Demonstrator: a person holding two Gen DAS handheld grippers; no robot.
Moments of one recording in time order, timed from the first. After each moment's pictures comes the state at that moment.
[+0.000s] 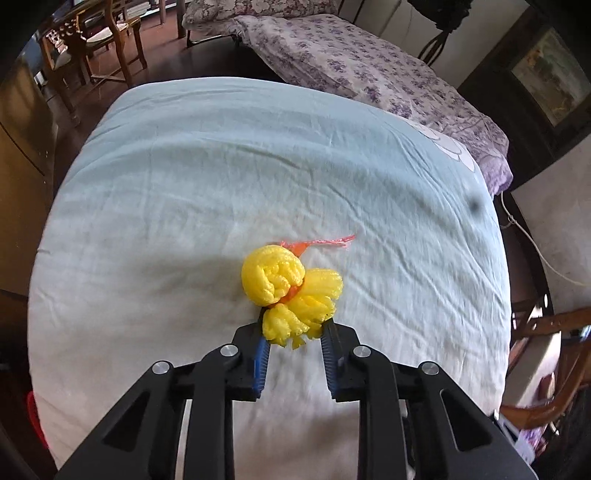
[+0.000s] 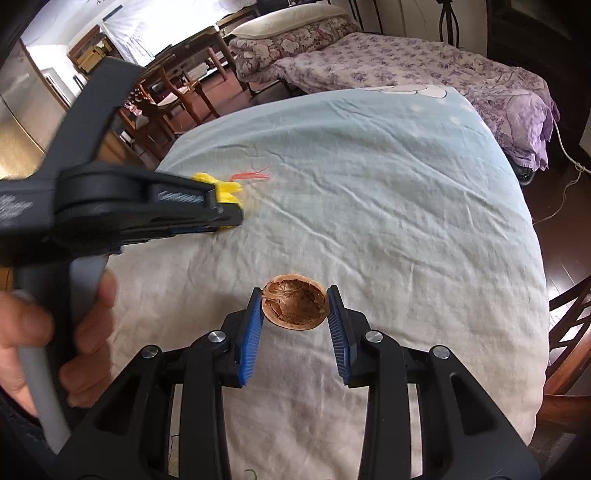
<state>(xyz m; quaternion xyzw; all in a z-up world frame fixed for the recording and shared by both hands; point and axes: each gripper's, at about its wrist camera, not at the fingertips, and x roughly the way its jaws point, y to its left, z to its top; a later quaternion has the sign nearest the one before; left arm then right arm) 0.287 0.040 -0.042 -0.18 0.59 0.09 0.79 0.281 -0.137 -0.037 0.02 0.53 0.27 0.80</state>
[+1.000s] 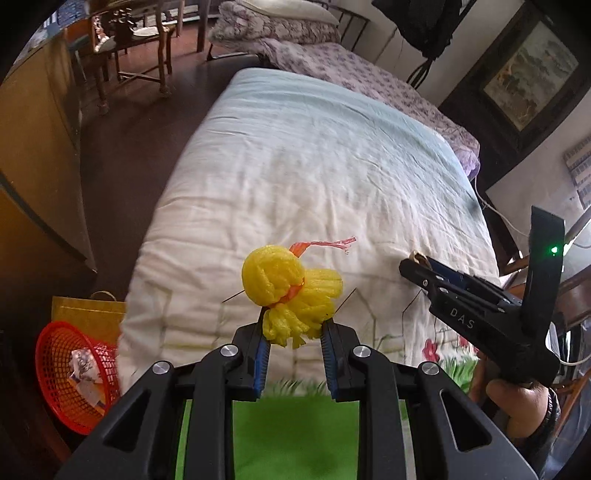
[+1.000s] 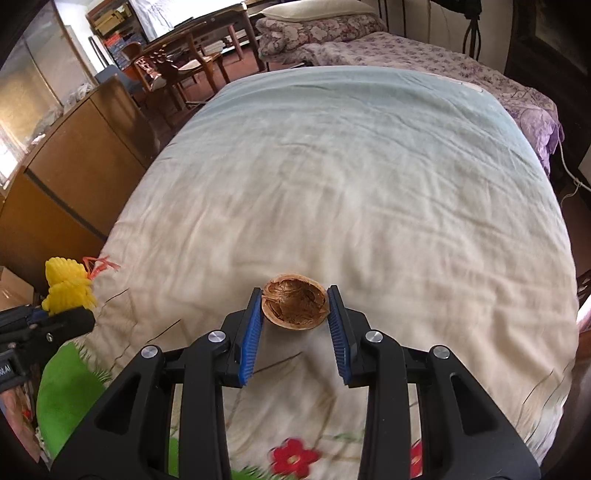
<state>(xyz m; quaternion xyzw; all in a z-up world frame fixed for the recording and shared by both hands) 0.027 0.098 0.008 -0.20 0.53 0.07 0.82 0.164 -0.089 -0.033 -0.03 0.53 0.28 0.80</state>
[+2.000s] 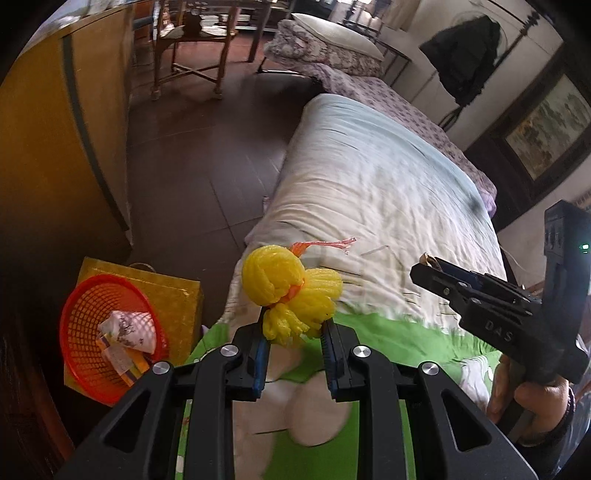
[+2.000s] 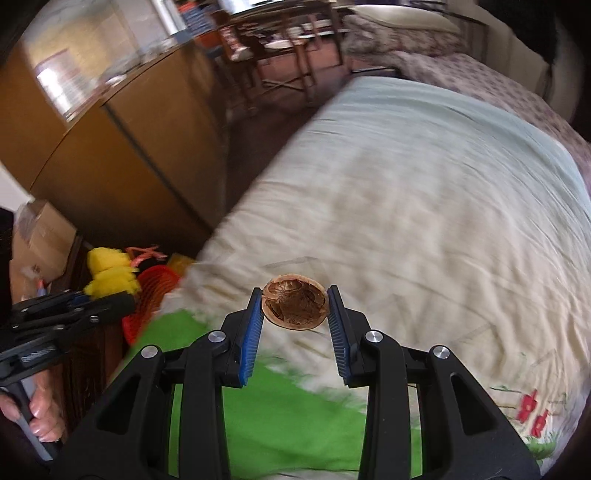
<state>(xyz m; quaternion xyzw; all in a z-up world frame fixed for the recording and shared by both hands) -0.095 0.185 0.017 -0.26 0.48 0.14 0.83 0.068 0.024 0.011 -0.10 0.50 0.41 0.75</state>
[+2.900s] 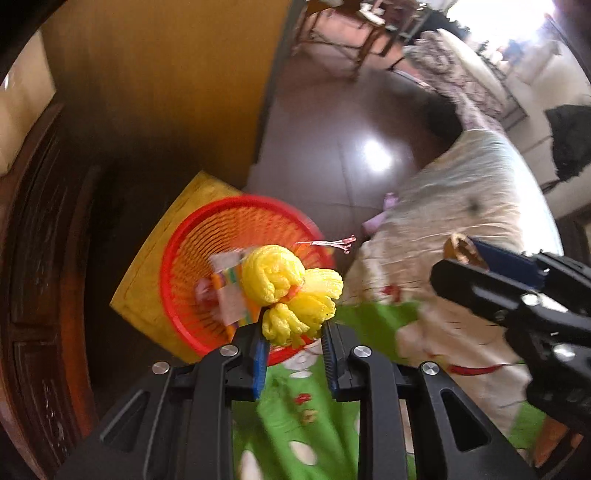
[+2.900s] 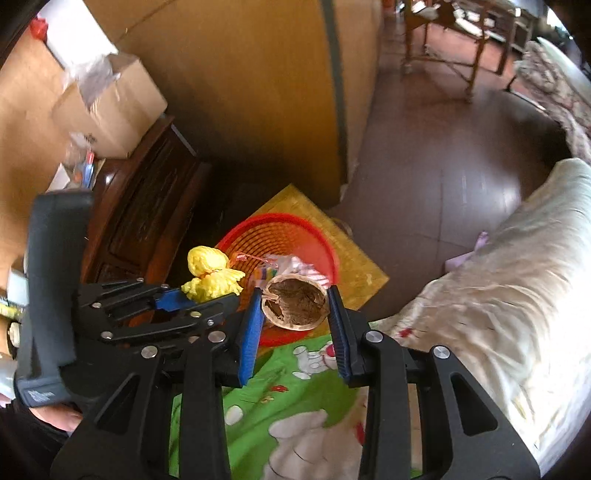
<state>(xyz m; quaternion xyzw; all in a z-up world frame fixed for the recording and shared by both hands) -0.237 0.324 -0.071 -0.37 0.50 0.30 0.72 -0.085 0.245 -0.010 -0.28 0.51 0.56 0.59</state>
